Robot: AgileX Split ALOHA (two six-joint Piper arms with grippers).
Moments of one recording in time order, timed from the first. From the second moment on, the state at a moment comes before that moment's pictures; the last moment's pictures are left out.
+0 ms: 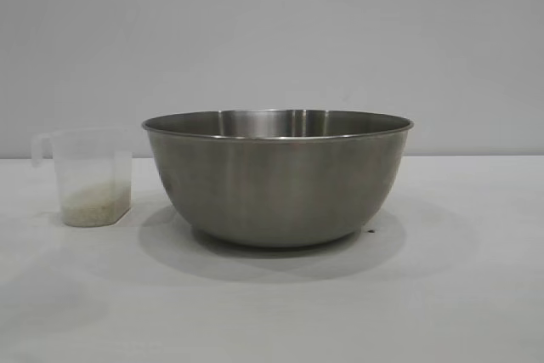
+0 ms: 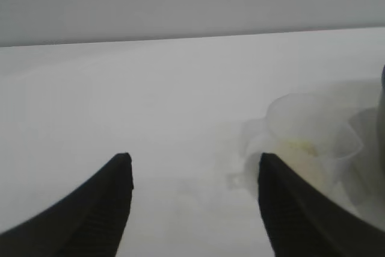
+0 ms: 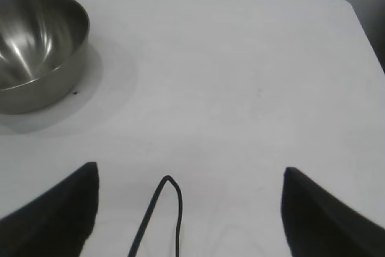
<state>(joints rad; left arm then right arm) -0.38 1.49 -0.02 -0.31 -1.13 0.01 0.03 -0.02 -0.49 0.10 1.15 -0.12</state>
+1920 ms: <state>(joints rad) -0.38 2.01 -0.40 -0.28 -1.14 0.02 0.03 -0.02 -0.49 0.10 1.15 -0.12</state>
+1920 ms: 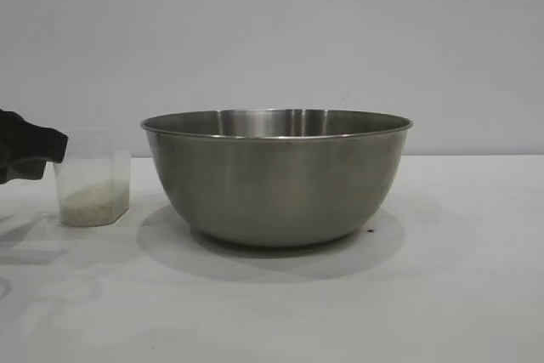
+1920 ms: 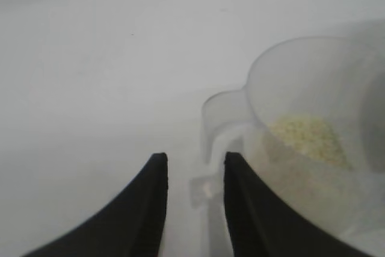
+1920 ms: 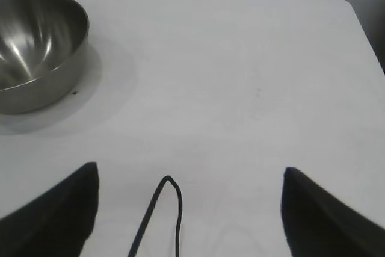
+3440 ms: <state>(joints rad) -0.29 2.10 -0.52 -0.16 -1.15 0.09 0.03 -0.02 -0.49 0.10 1.15 -0.12</state>
